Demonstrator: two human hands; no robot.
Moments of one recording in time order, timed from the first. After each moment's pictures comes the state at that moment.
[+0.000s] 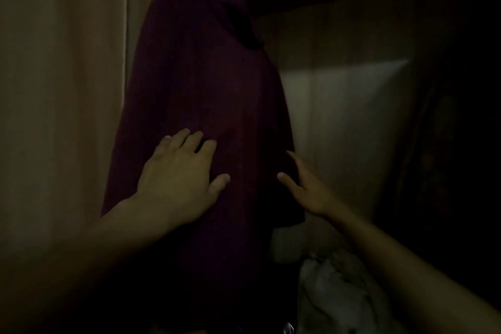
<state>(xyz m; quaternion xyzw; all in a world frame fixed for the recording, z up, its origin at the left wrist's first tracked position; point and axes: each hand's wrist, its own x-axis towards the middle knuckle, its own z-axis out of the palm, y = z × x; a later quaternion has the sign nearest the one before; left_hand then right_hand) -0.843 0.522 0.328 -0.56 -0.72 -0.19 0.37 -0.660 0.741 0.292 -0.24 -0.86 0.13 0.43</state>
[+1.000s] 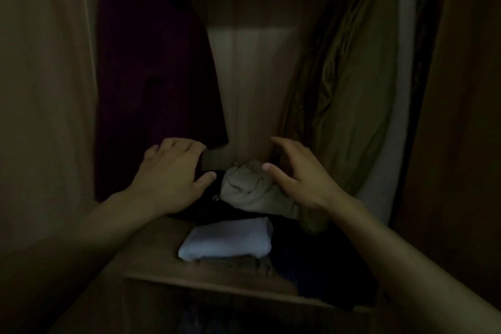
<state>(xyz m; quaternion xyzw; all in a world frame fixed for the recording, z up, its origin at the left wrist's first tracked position) -0.660 0.312 0.235 -0.69 -0.67 -0.20 0.19 -0.412 0.405 0.217 -0.37 -0.85 -0.01 0.38</state>
